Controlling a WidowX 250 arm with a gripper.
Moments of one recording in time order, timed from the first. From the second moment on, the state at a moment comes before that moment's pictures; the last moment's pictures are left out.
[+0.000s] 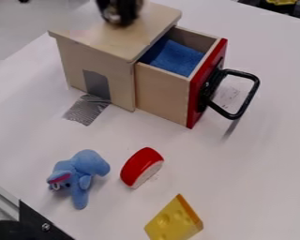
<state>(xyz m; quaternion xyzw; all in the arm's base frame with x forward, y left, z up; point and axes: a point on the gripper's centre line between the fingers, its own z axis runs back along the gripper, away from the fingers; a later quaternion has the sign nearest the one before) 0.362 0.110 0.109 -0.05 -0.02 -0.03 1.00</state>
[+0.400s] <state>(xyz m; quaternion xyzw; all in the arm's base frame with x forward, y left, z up) 0.383 0.024 0.110 -0.07 -0.03 -0.07 0.99</state>
